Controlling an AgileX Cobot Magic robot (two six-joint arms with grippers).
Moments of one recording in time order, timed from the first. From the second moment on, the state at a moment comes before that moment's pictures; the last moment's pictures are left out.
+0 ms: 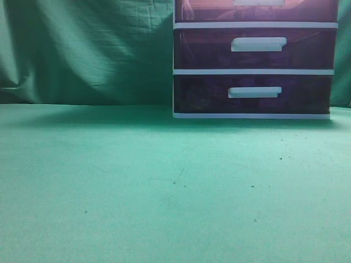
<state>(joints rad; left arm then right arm) -0.24 0.24 -0.05 1.81 -0.24 -2.10 0.47 0.05 -0.35 0.70 0.64 -0.49</state>
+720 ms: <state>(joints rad) -0.24 0.24 -0.05 1.81 -0.24 -2.10 0.47 0.05 -0.35 0.66 0.49 -0.53</state>
